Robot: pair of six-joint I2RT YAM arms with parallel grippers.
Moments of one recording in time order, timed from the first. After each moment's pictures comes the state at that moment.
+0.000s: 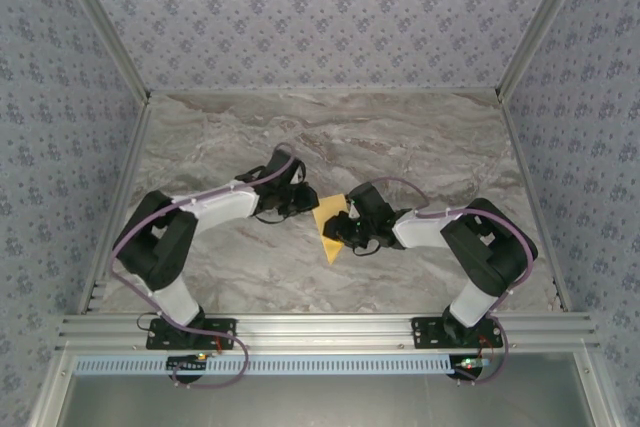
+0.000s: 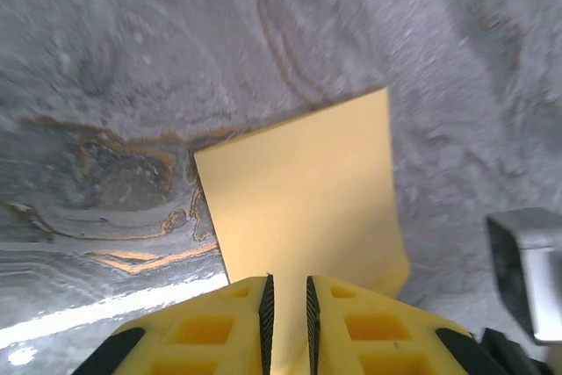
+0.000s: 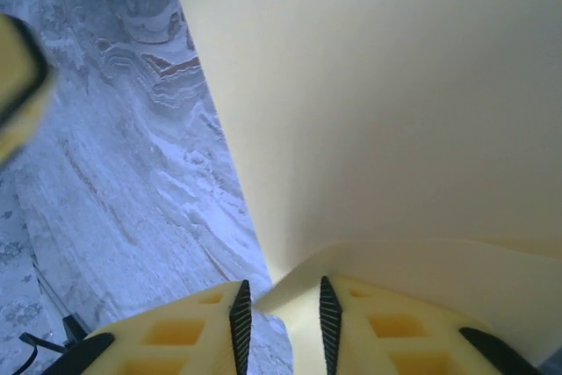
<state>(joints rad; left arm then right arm) -0.65 1.67 0.99 -0.25 0.24 -0.85 0.70 1.66 0.66 0.14 -0.39 0.98</state>
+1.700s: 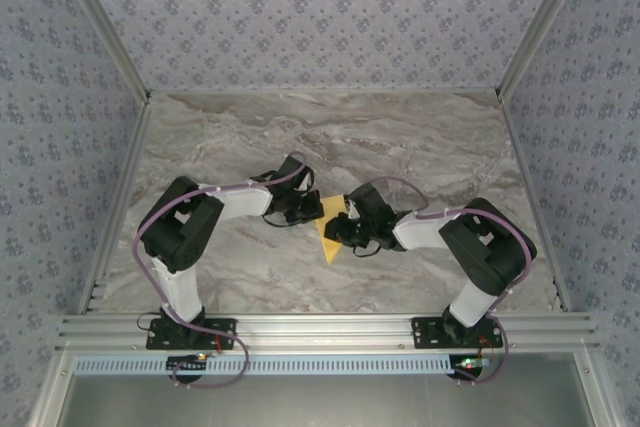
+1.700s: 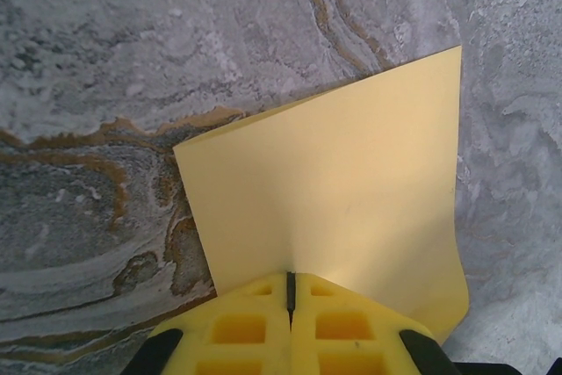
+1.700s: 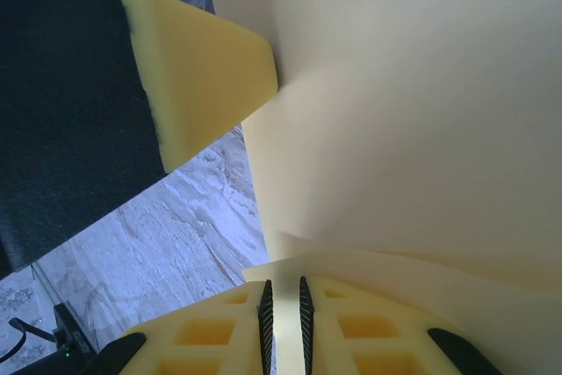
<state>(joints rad) -0.67 1.86 1.03 -0.20 0.34 -0.85 0.70 1.66 0.64 0.20 -0.40 0.93</state>
